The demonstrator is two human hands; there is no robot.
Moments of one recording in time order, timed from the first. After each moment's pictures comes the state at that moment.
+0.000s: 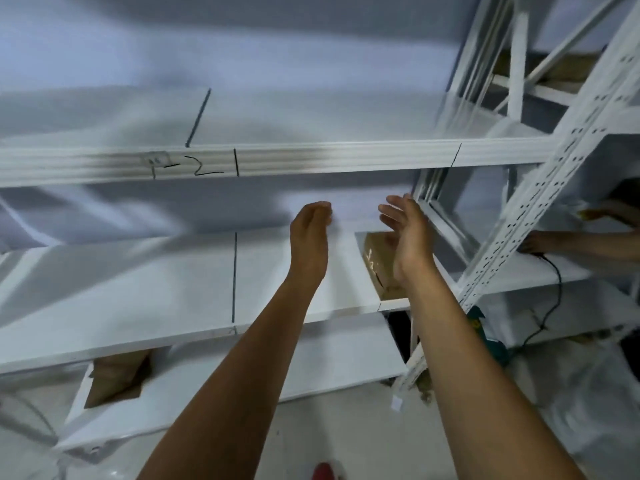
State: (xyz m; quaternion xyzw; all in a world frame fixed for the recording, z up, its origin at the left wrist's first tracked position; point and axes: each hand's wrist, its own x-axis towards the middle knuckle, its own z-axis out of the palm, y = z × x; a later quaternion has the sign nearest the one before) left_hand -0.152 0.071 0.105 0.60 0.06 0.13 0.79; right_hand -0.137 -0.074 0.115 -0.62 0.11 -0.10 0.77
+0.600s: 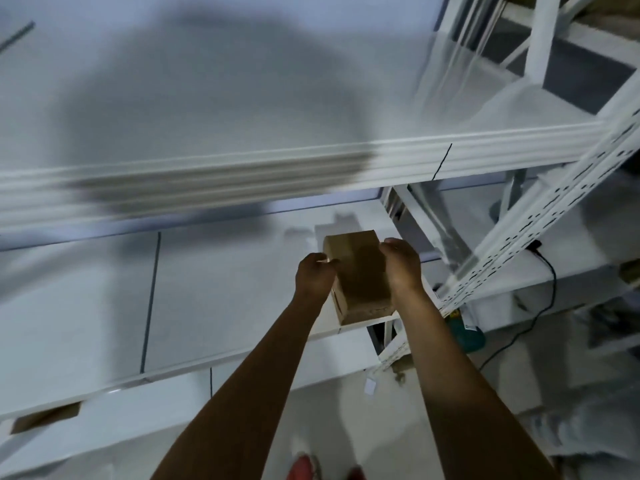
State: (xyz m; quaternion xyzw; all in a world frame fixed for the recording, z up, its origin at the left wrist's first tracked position) left_hand 0.048 -0.064 -0.045 0.72 0.20 -0.13 0.65; right_hand 0.055 -0.215 -0.015 -0.78 0.25 -0.01 0.58
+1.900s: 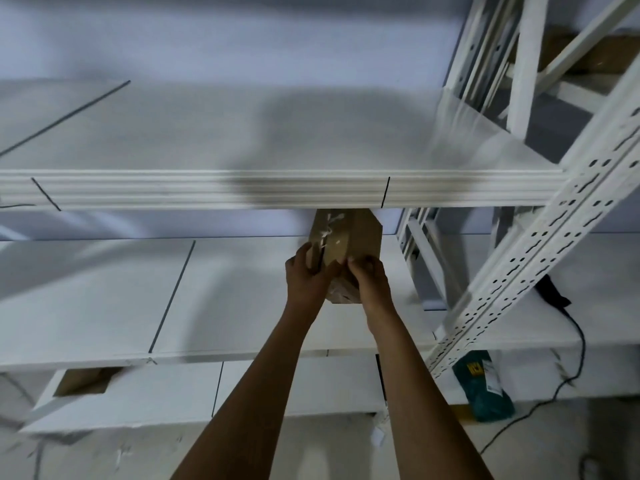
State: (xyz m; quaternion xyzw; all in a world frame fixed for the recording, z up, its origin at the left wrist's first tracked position) left_hand 0.025 -0.103 -0.013 0.73 0.19 0.09 0.65; right_hand 0.038 -0.222 -0.003 -0.75 0.12 0.09 0.65
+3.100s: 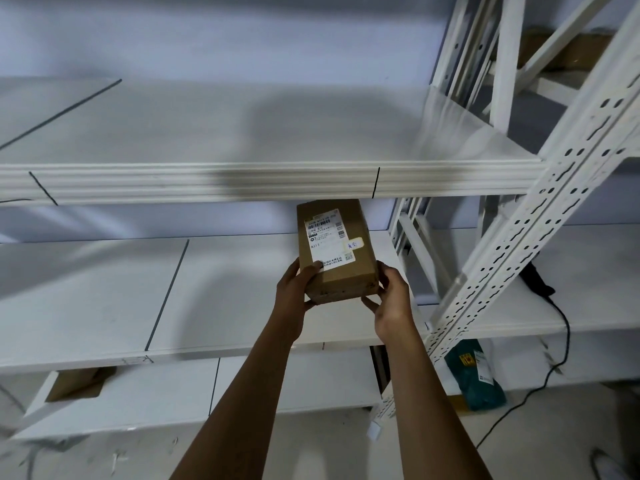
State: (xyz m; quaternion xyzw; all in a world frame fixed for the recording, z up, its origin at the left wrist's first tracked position) left_hand -0.009 -0.094 -0.016 0.55 0.20 0.00 0.81; right_hand 0.011 -0.261 -0.009 -0.56 0.17 0.06 0.81
